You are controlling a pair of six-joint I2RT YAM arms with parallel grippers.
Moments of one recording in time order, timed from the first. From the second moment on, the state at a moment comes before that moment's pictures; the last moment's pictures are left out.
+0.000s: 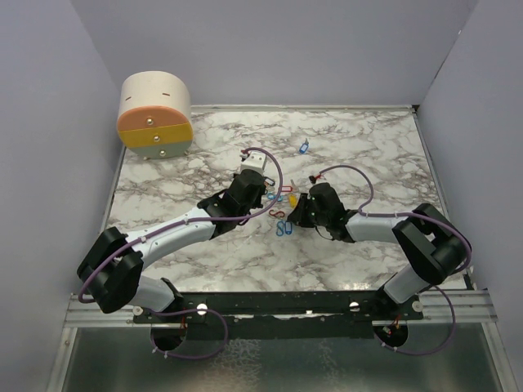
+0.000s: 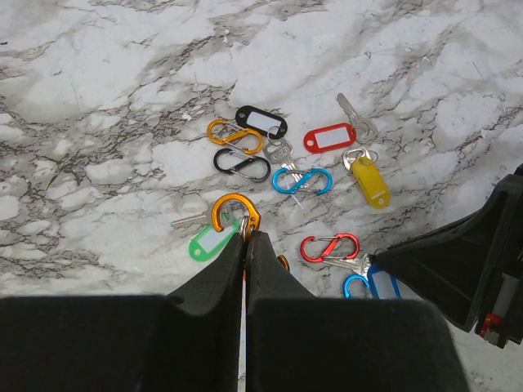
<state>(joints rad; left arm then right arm) -0.82 1.38 0.87 -0.05 -0.44 -0.34 0.66 1.59 0.60 0.31 -0.03 0.68</state>
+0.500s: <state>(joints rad) -0.82 1.38 0.87 -0.05 -0.43 -0.34 0.66 1.52 0.56 0.35 -0.01 0.54</state>
